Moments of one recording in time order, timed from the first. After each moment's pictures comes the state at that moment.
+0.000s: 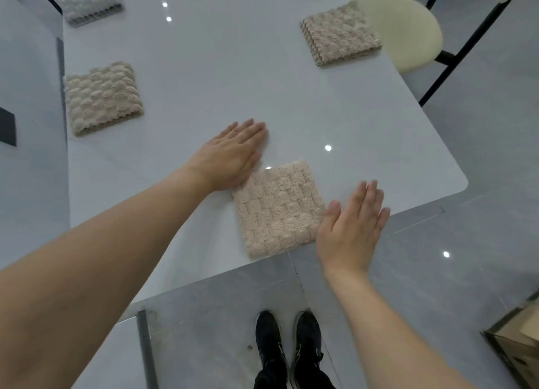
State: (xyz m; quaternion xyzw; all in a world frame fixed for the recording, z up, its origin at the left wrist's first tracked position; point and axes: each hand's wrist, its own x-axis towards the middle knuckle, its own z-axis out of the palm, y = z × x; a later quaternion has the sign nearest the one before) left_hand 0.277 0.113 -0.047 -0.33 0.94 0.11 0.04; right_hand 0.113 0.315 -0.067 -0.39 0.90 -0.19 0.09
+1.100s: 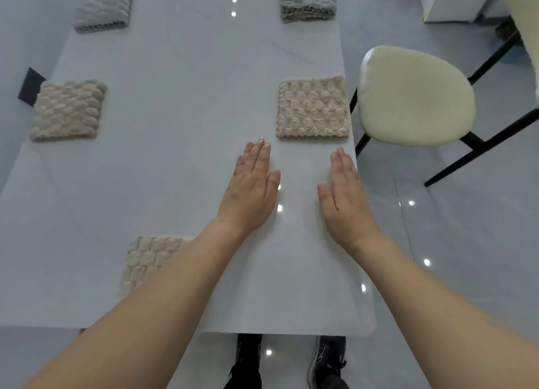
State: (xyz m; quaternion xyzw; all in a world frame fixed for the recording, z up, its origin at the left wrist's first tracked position) left_hand 0.047 0.105 -0.045 -0.62 0.73 0.26 -0.16; right_hand -0.143 0.128 -0.051 -0.68 0.64 -0.22 0.28
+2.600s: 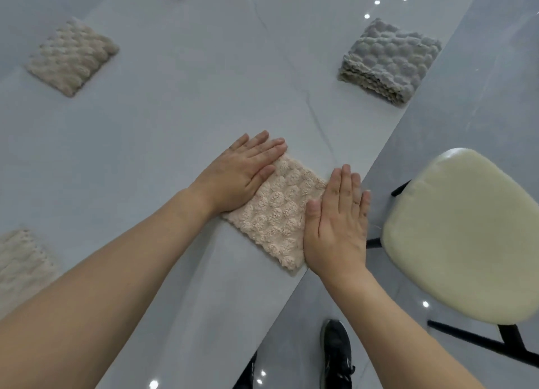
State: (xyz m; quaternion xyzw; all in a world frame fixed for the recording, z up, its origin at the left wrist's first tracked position) left_hand 0.008 -0.087 -0.075 -0.69 0.70 0.15 -0.10; right_hand -0.210 -0.111 -0.092 -0.84 0.52 -0.09 0.17
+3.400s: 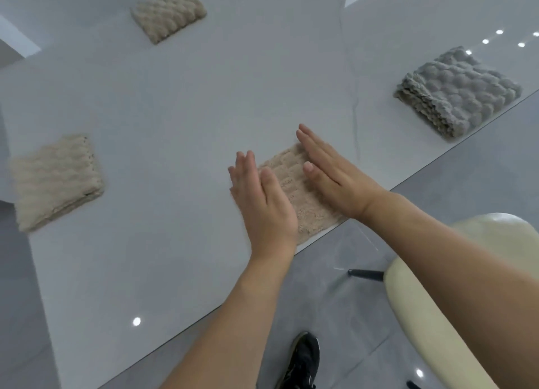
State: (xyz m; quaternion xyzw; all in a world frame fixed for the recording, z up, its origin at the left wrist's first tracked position) left_hand -0.157 -0.074 -0.053 -0.83 0.00 0.08 -0.55; right_hand -0.180 -0.220 -0.059 -0.92 0.03 0.01 0.39
